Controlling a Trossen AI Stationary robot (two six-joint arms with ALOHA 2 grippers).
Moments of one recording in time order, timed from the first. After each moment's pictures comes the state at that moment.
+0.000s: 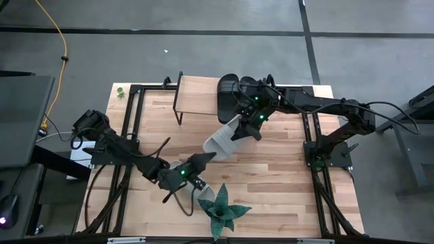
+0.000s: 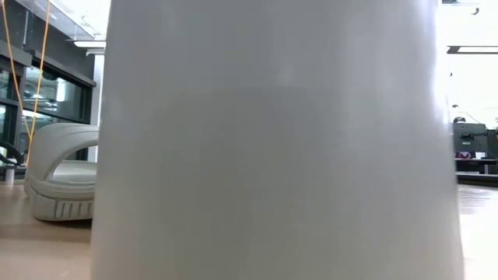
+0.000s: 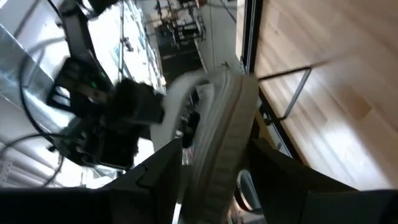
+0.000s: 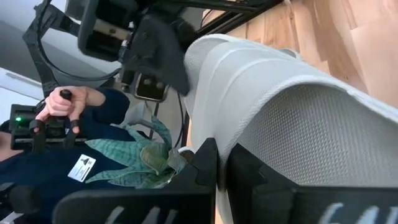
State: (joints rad) left arm -0.43 1.60 0.95 0.42 -1.13 1.57; right arm -0.23 1.46 1.33 -0.52 -0.76 0.34
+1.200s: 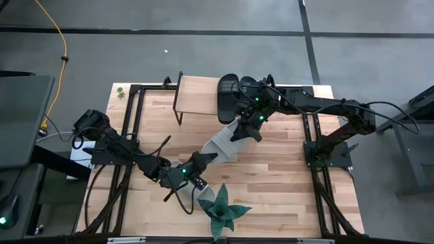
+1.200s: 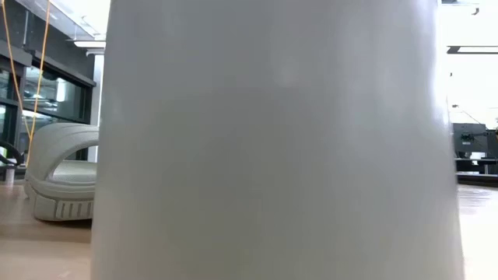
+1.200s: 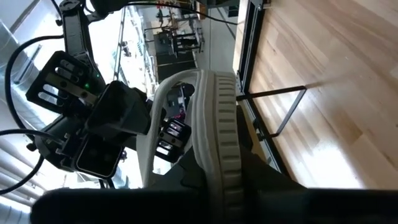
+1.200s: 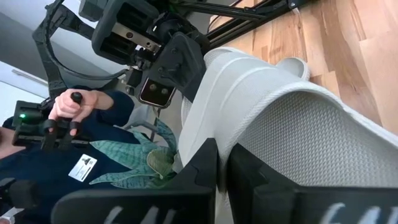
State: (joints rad) left arm -0.41 1.60 0.95 0.44 -1.06 1.50; right arm -0.21 1.46 1.33 -0.49 -0.76 0.33
